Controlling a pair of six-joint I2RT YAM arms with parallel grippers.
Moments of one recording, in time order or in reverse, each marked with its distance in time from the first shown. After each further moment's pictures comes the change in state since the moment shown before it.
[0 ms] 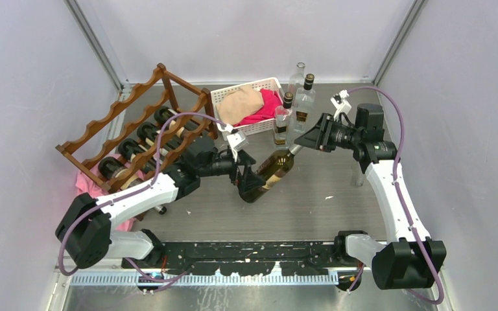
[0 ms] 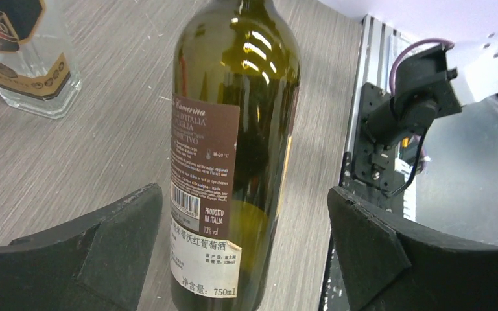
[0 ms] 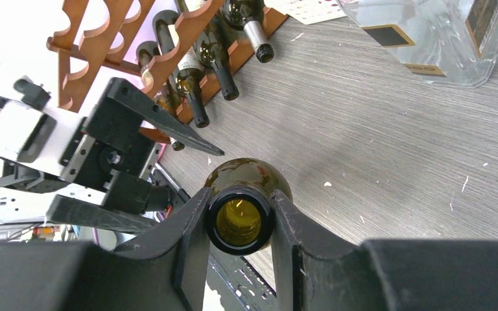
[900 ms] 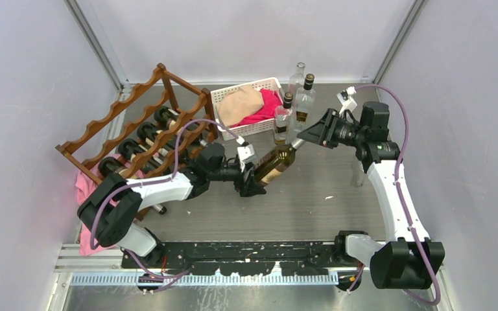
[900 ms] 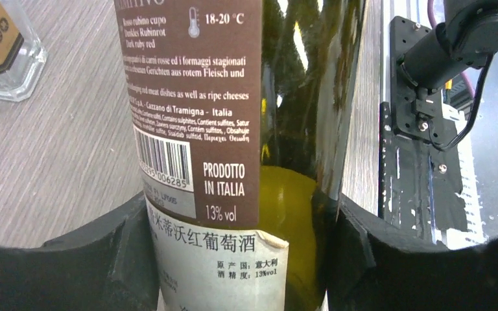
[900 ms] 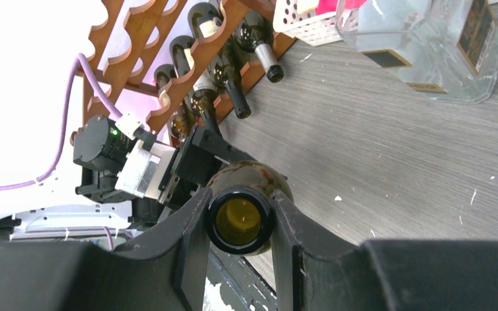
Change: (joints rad) left arm 0.000 0.217 -0.087 0.206 0.093 0.175; right arm -0.038 0.000 0.000 0.082 -0.034 0.094
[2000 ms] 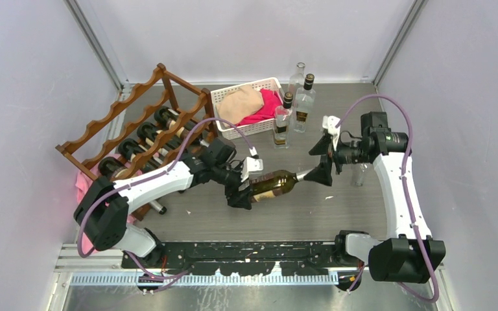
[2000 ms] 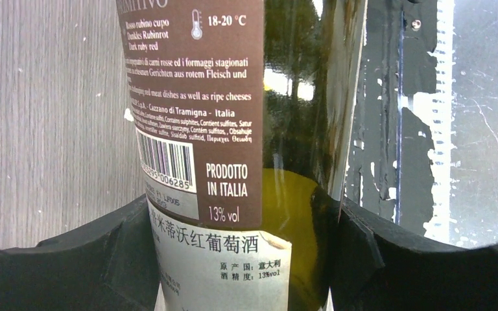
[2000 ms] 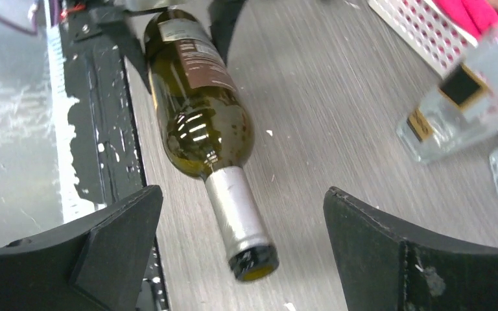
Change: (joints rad) left arm -0.025 -0.029 0.255 -0.821 0.058 0.389; right arm -0.051 0.045 0.158 -0.764 -0.200 -1.437
